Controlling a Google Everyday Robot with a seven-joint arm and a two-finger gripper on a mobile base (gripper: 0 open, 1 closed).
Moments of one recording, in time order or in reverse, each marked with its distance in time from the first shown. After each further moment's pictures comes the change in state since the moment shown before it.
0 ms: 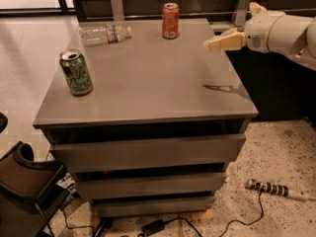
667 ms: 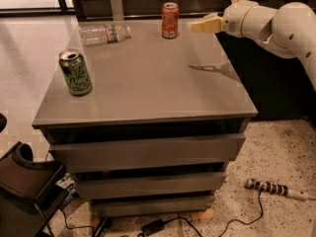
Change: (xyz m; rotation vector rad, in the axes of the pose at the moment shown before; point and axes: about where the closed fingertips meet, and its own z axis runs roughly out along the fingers) arm -0.011 -0.040 0.091 0.014 -0.118 0.056
